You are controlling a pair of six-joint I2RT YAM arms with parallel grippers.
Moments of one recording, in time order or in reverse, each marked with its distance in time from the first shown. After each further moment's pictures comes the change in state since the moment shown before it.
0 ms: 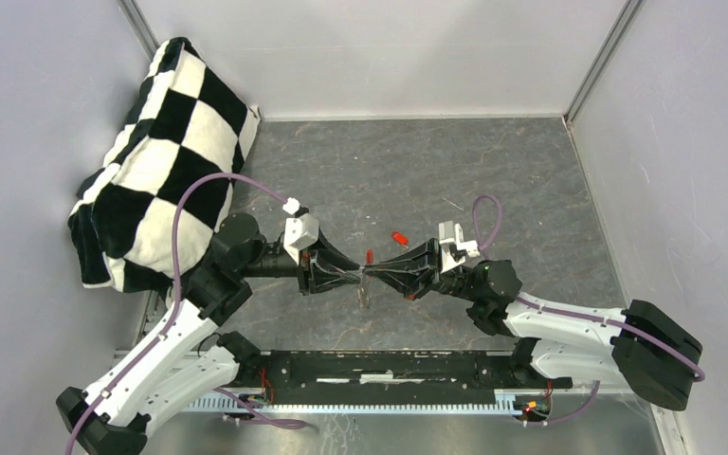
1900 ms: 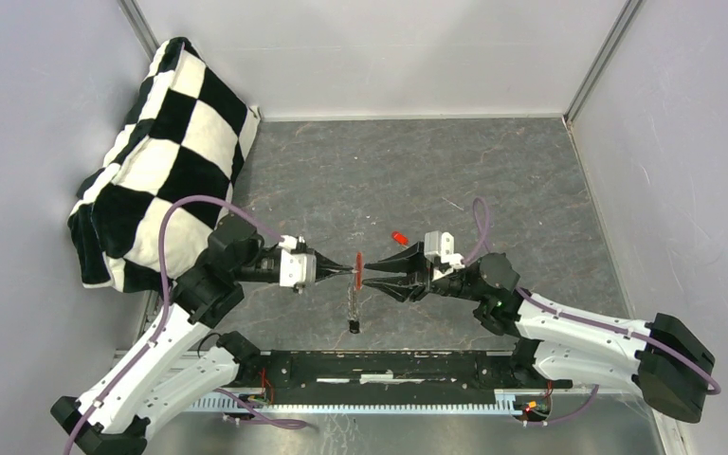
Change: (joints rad) left arm 0.006 -0.023 0.060 -0.188 0.013 0.531; right arm 0.012 -0.103 0.040 -0.319 -0.035 -0.229
